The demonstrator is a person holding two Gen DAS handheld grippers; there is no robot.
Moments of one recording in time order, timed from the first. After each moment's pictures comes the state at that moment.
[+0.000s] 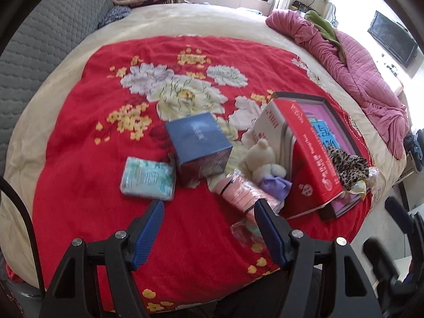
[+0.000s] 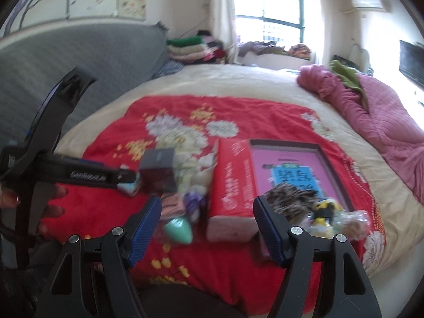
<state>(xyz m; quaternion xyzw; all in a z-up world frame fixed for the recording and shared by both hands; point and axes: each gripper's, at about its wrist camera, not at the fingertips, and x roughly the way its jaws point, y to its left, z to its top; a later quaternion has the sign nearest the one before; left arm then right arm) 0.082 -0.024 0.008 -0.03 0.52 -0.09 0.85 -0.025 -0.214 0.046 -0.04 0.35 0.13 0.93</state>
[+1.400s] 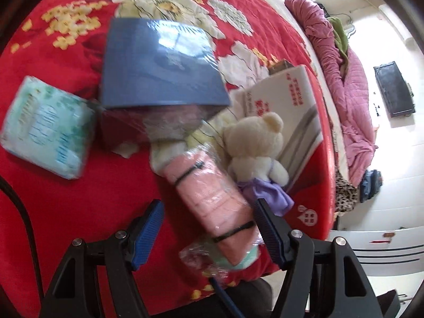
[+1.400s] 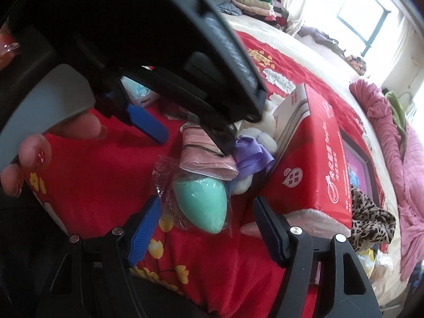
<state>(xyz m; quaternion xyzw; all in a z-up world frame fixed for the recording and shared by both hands) 0.148 -0.037 -0.104 -0.25 0.63 -0.17 0.72 0.034 -0.141 -0.083 -0.25 0.43 0.19 0.85</state>
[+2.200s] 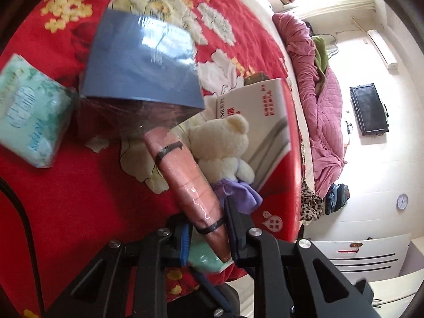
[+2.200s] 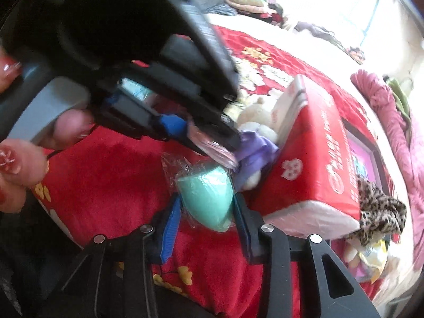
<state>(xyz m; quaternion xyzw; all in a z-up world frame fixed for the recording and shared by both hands) 0.150 -0.041 -0.100 -0.33 0.58 -0.21 0.71 0.054 -0.175 -0.088 -0.17 0.44 0.19 0.86</state>
